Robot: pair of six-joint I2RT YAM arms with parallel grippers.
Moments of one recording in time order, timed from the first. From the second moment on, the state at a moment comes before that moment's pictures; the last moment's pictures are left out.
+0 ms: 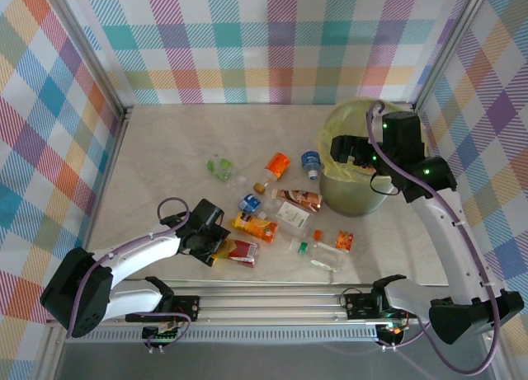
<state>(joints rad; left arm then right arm) -0.62 1.19 0.53 -0.57 0.10 -1.66 0.29 1.14 1.38 -0.87 -0.06 0.30</state>
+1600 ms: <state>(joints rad) -0.49 1.07 1.12 -0.69 -0.16 -1.09 0.29 1.11 1.42 -0.87 -0.21 0.36</state>
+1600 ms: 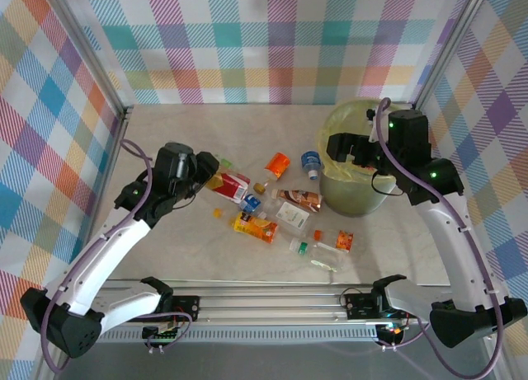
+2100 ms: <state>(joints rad) -0.46 1.27 1.33 -0.52 -0.02 -0.82 0.29 1.09 1.41 -0.75 -0.45 0.43</state>
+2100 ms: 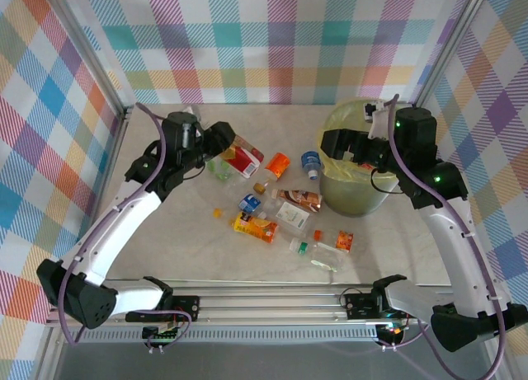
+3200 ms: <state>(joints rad) -0.47 1.54 1.72 -0.42 0.37 -0.61 0.38 1.24 1.49 -0.61 -0.68 0.48</state>
